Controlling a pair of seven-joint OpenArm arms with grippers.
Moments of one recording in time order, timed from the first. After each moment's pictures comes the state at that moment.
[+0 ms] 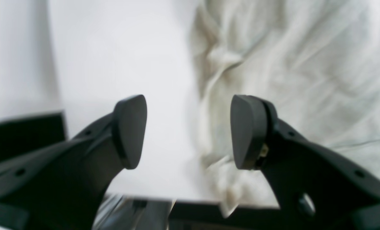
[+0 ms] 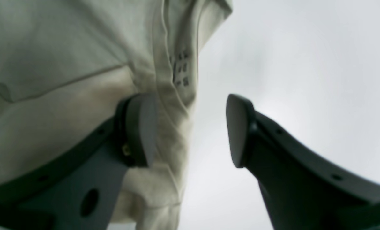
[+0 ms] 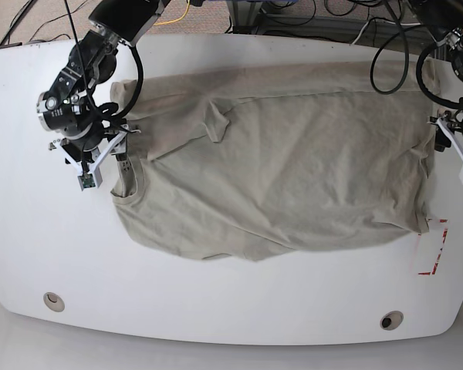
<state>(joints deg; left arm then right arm) 2.2 -21.3 -37.9 108.4 -25.0 -39.4 82.1 1.2 -2.5 33.2 107.1 7.3 40.6 -71.4</state>
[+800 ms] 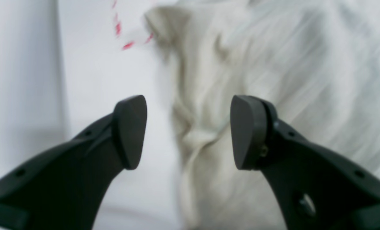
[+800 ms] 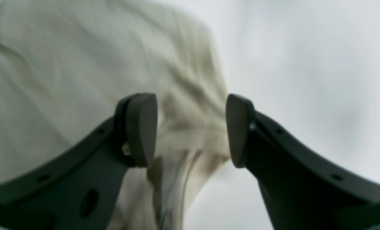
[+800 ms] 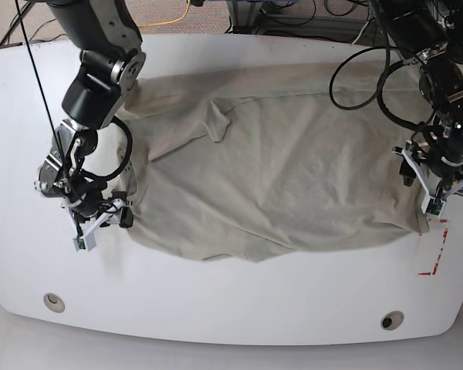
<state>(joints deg) -4.6 -13.3 -27.9 105.4 -4.5 -39.5 65.1 25.6 7.3 33.2 62.4 6.7 40.3 -50.4</state>
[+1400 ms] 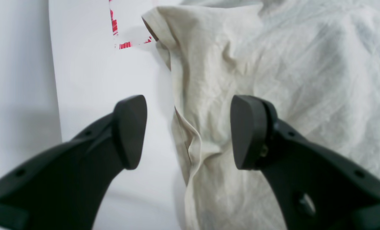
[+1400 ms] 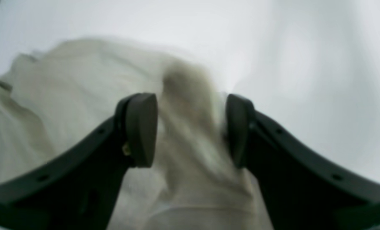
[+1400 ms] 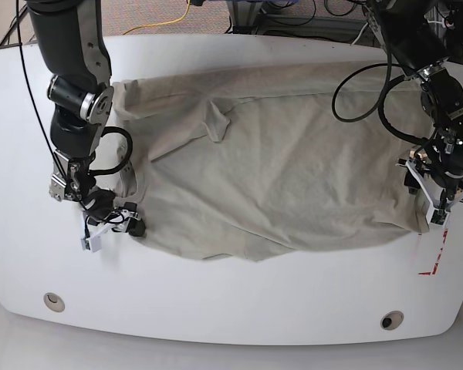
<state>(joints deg) -9.1 -13.3 -28.2 99.9 -0.8 -39.5 65.2 36.7 14.5 26.0 22.9 7.2 39.8 -23.6</state>
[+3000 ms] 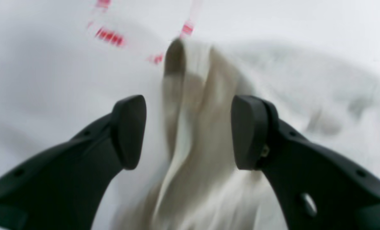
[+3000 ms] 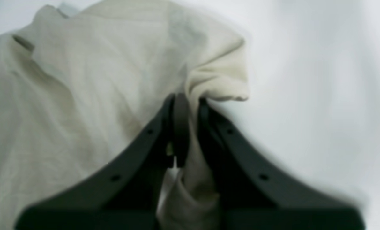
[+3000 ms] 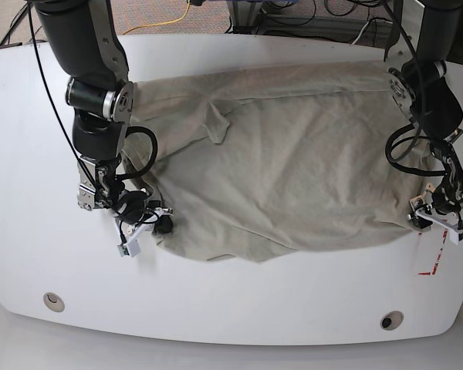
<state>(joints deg) -31.5 -18.3 -37.0 47.5 -0.2 -22.4 40.5 36.7 9.1 18.9 25.1 6.9 39.7 -25.9</state>
